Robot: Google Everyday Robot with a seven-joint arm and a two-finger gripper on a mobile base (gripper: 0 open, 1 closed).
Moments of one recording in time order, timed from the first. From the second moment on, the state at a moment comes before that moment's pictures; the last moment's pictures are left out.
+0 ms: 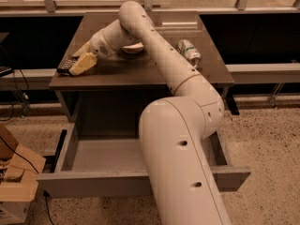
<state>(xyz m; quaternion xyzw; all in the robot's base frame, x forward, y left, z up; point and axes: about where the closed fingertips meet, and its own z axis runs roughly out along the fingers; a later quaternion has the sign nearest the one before) 0.765 0.235 0.819 -0.63 0.60 0.34 0.35</state>
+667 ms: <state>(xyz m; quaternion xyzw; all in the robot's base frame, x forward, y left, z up) 0.764 0.234 0.820 -0.63 0.60 0.34 0.35</state>
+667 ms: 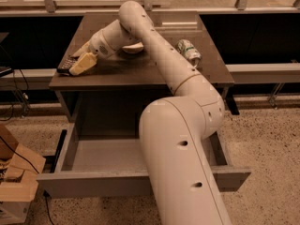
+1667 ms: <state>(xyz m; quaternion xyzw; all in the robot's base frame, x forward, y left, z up) 0.711 0.154 0.978 -0.63 0.54 0.22 0.52</state>
